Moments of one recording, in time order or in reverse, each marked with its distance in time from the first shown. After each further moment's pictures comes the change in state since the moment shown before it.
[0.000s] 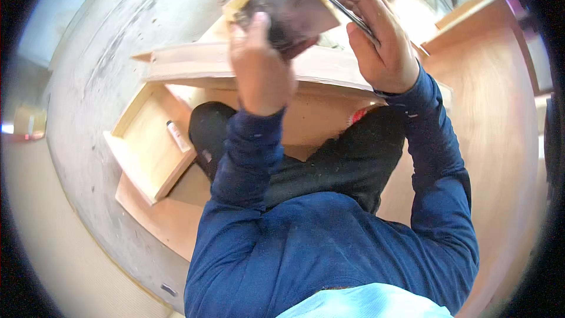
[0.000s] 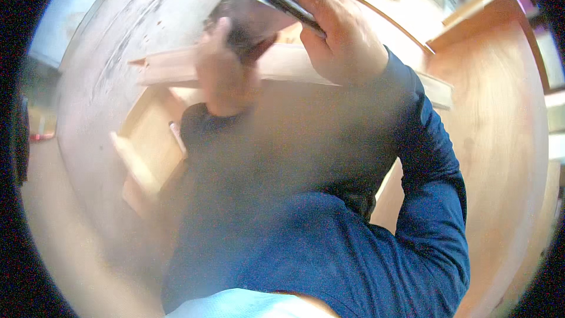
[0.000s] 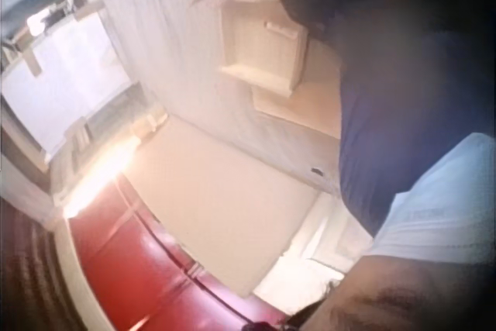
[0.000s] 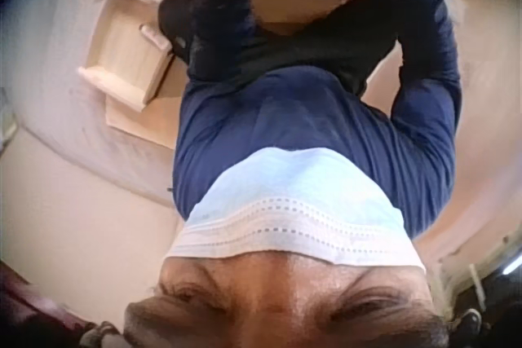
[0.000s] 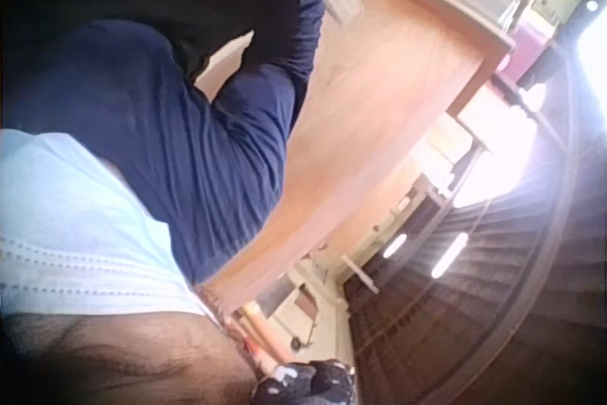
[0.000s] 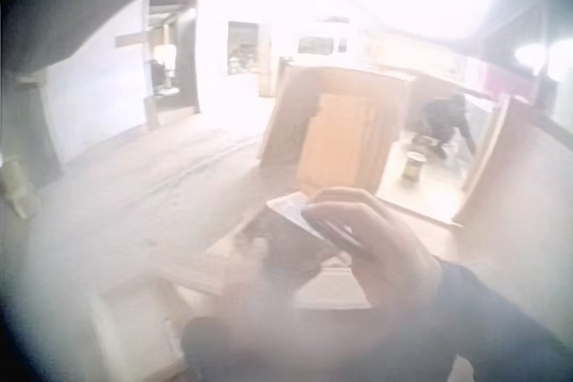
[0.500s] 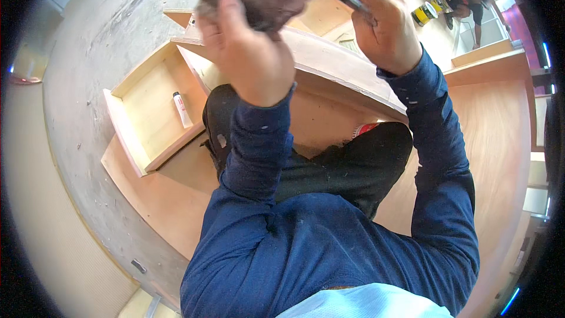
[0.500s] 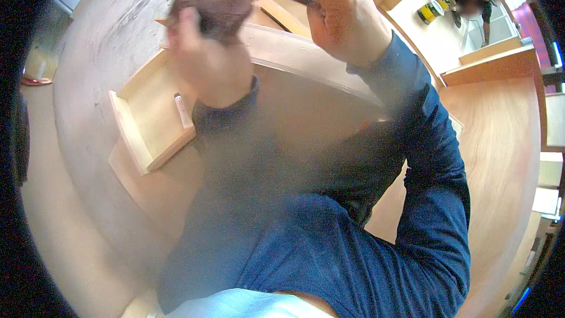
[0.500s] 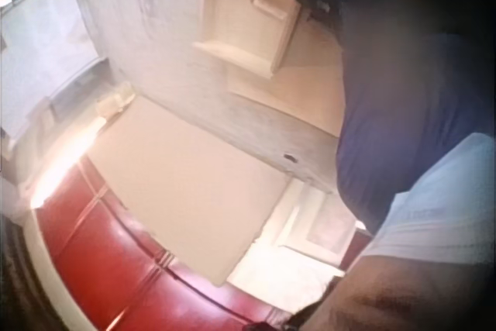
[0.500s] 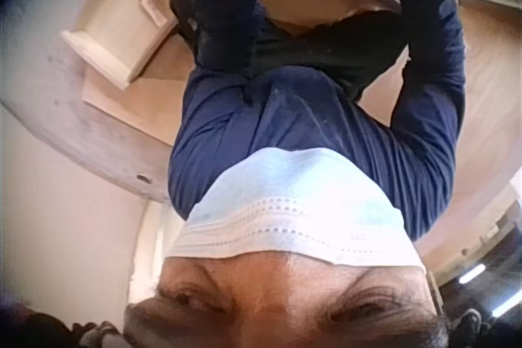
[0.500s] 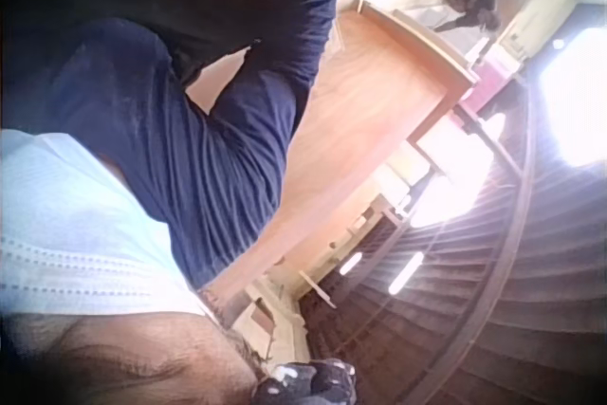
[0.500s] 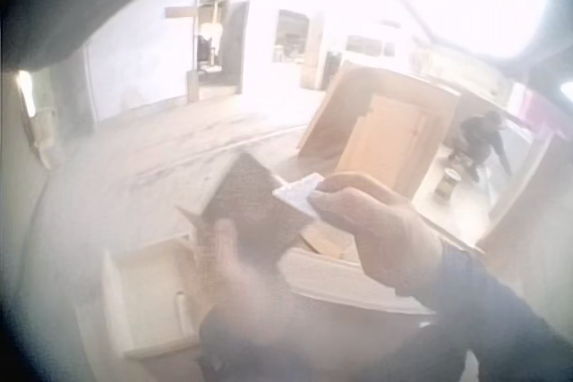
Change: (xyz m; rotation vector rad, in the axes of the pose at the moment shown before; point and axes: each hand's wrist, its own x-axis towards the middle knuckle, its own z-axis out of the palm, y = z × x) left_hand 0.027 0.038 -0.052 -0.134 0.308 0.477; right_hand 0.061 0.018 0.057 -0.056 -0.175 0.004
